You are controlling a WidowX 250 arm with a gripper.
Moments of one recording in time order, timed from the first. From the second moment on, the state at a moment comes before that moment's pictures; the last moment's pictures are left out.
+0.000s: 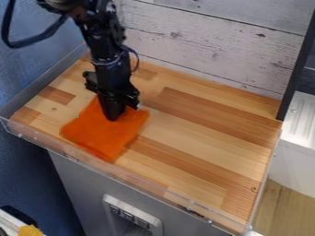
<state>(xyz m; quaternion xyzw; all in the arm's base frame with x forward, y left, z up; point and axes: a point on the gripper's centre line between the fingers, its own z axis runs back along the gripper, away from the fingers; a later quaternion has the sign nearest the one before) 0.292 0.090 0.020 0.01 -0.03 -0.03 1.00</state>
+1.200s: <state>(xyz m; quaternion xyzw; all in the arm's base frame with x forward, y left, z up) 0.358 0.009 0.114 0.00 0.02 0.02 1.00</state>
